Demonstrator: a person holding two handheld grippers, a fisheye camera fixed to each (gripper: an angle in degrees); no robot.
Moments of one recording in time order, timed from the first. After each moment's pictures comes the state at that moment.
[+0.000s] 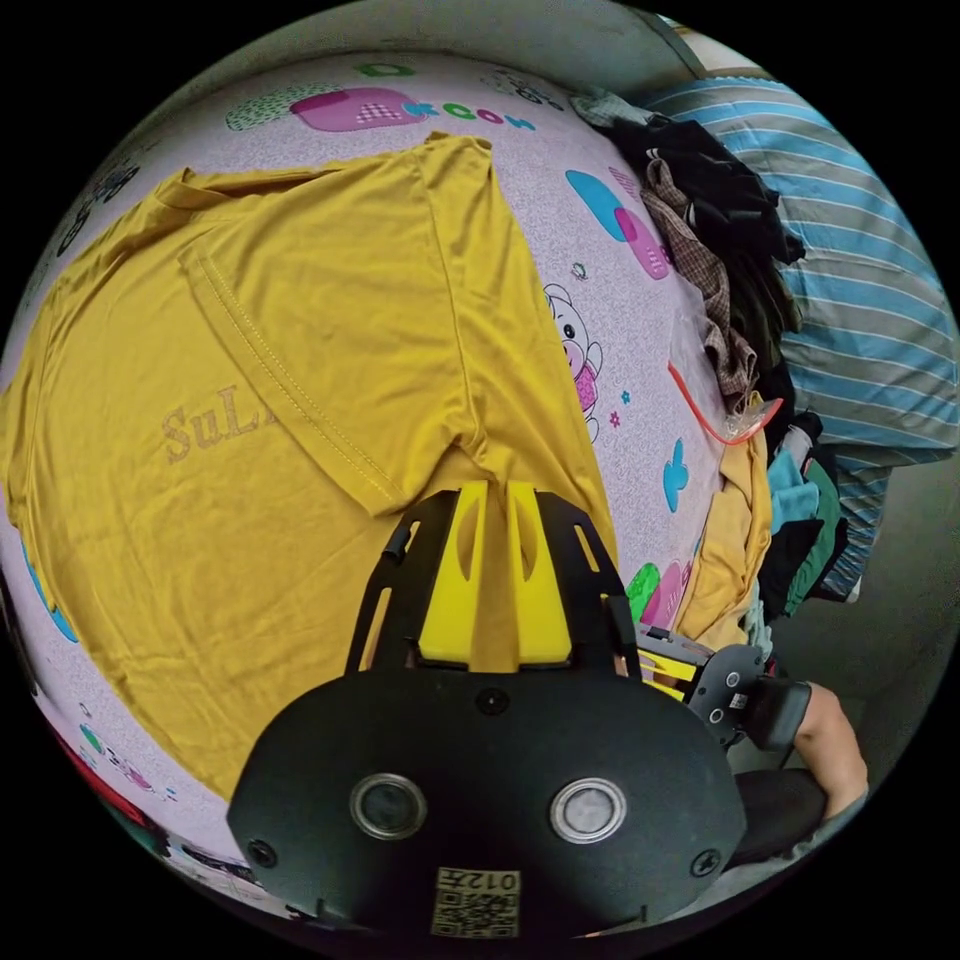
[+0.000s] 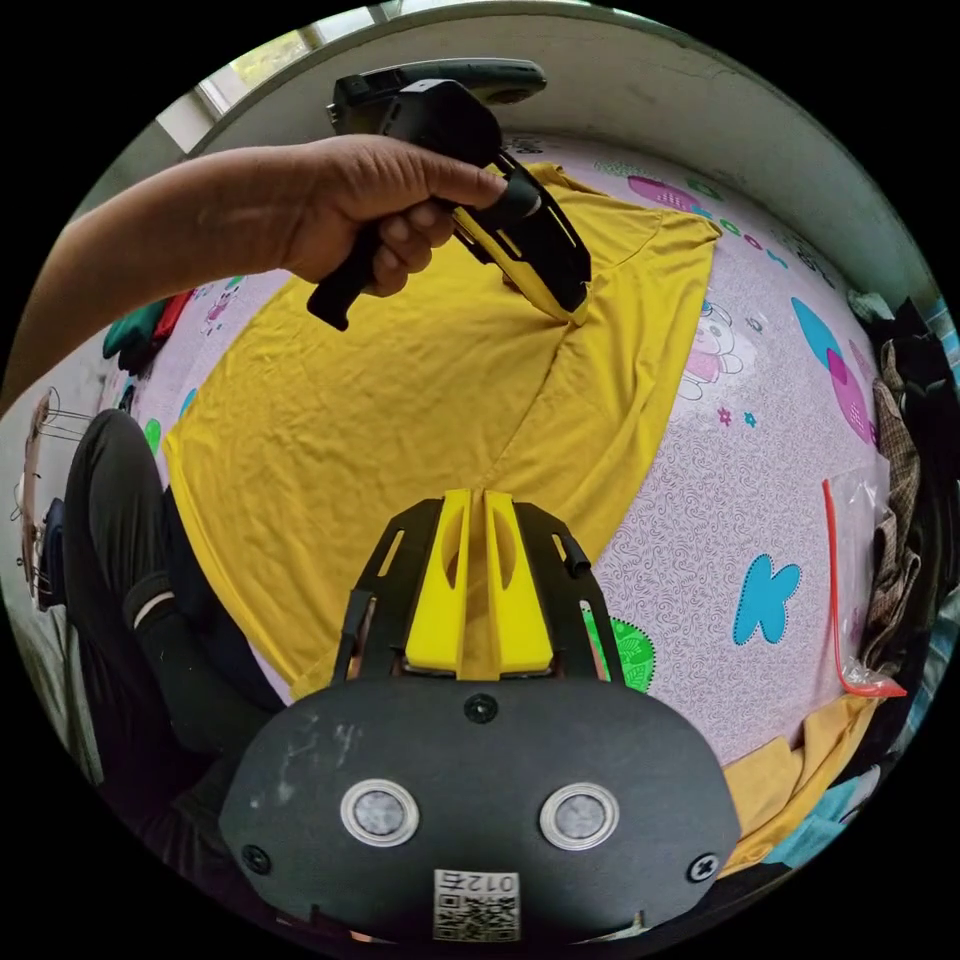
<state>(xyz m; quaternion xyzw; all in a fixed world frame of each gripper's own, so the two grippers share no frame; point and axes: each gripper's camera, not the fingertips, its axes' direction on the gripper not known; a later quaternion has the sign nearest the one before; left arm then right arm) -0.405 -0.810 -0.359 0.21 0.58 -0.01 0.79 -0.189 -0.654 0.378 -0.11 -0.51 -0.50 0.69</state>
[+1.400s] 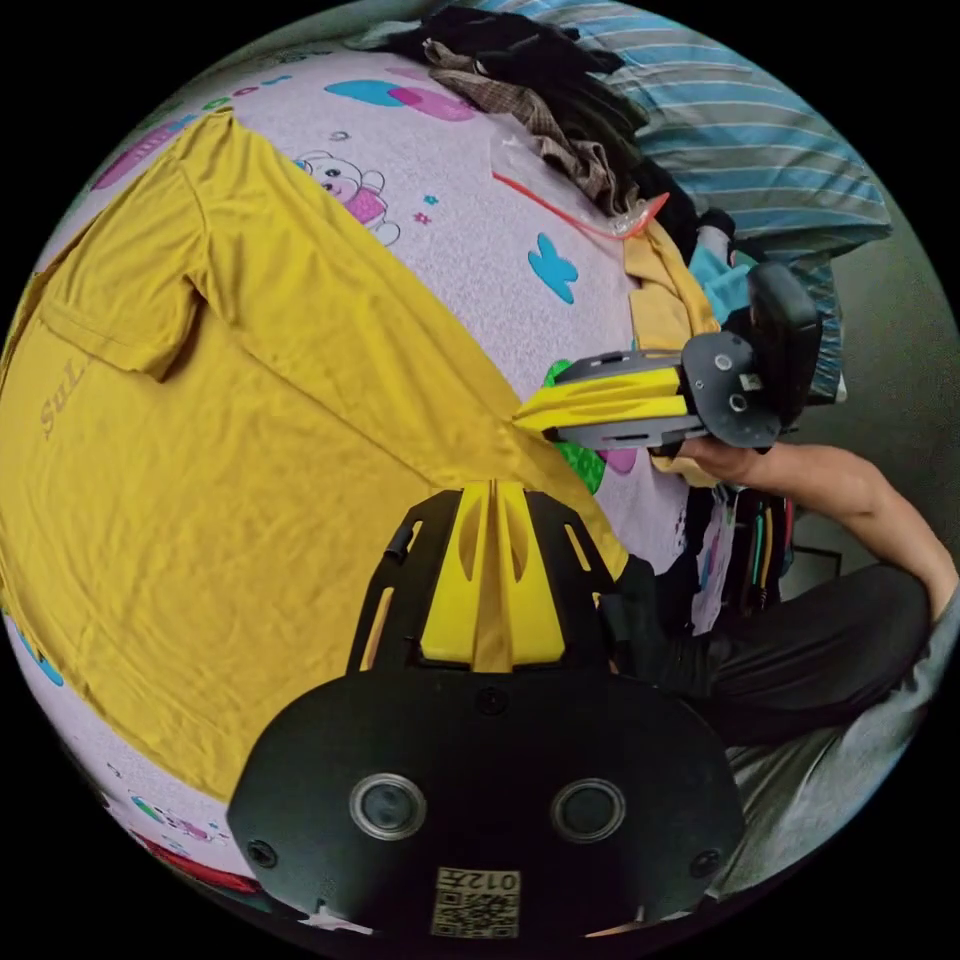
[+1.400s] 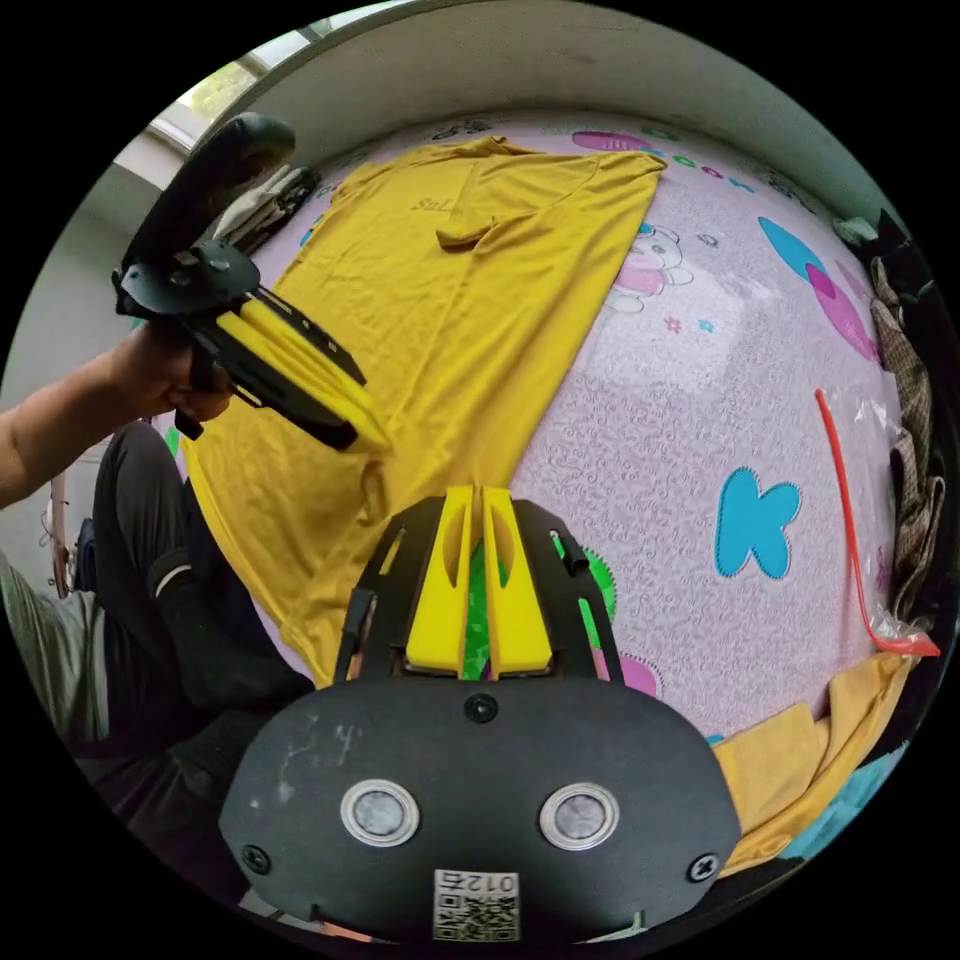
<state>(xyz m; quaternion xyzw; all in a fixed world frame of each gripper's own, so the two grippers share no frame) -0.183 -0.721 -0.287 0.23 0.53 0.22 0.79 -0.172 -0.630 0.455 -0.15 -0.53 -0.48 0.68</state>
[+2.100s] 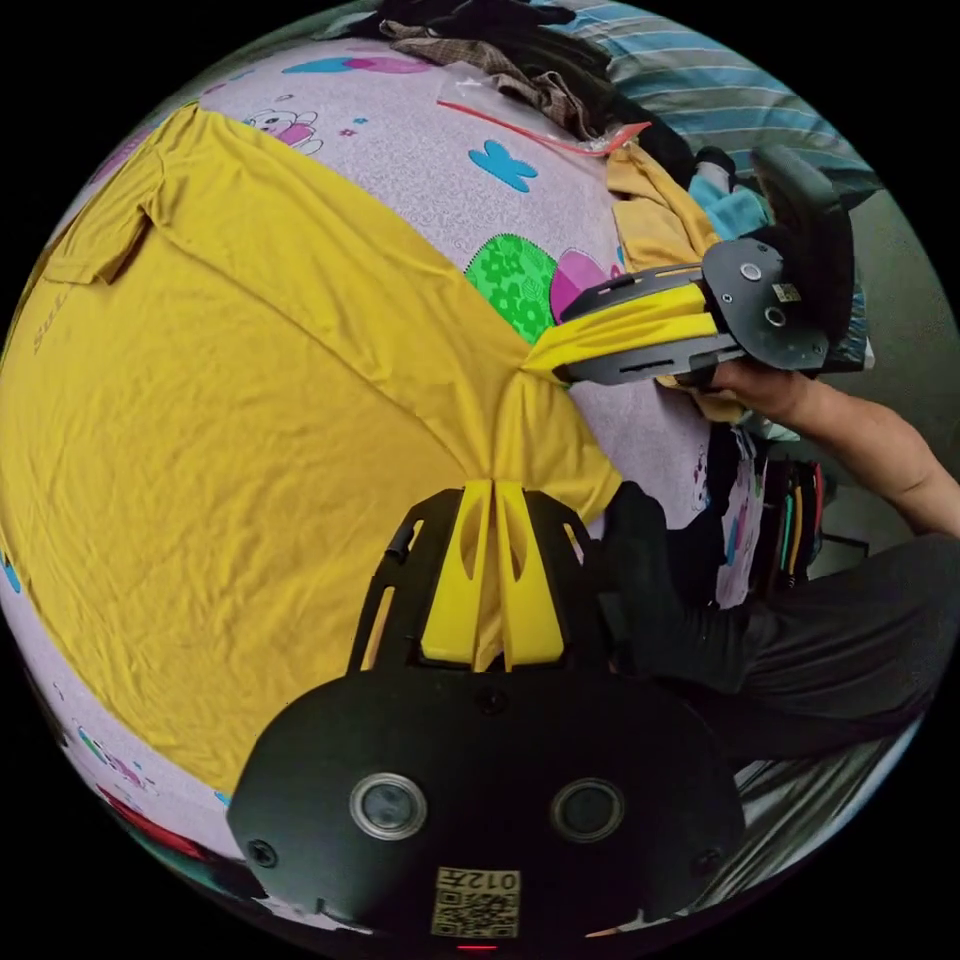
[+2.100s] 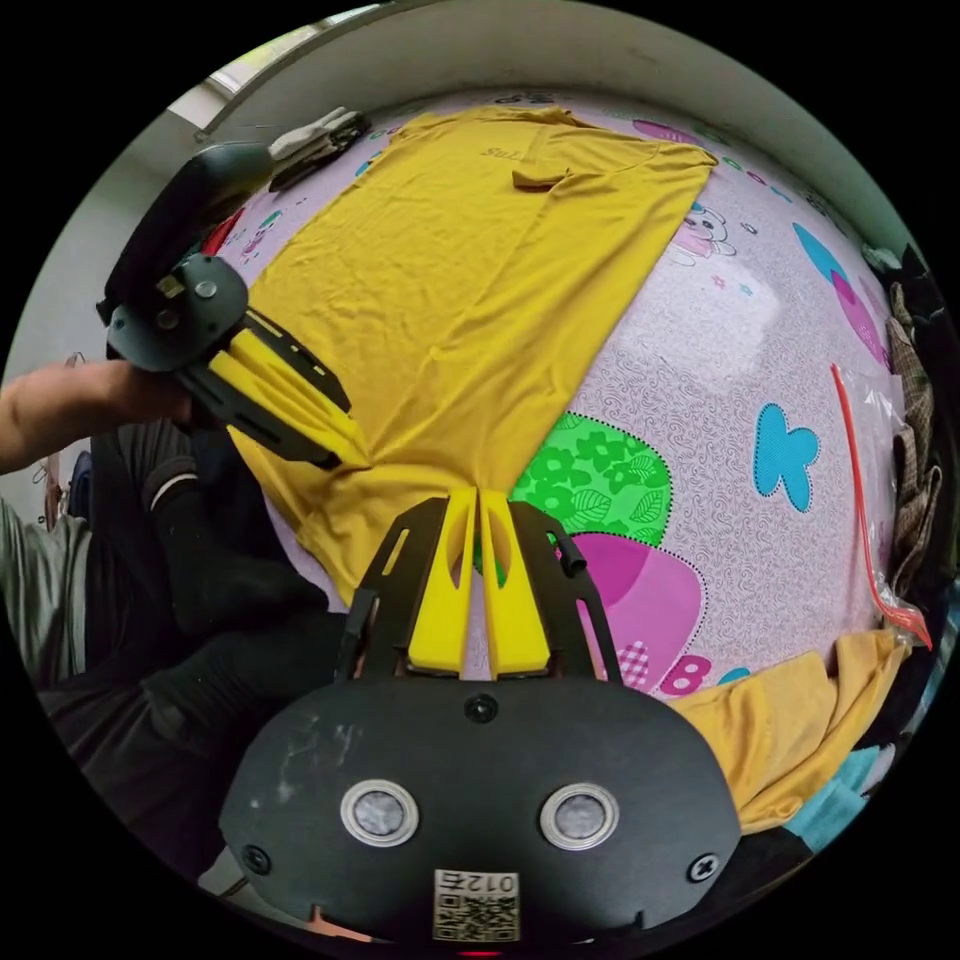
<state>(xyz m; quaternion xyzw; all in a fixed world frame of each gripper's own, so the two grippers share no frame) -0.100 -0.609 -0.223 0.23 0.51 0.22 0.80 -0.177 -0.554 0.442 -0.17 -0.51 -0.54 0.65</state>
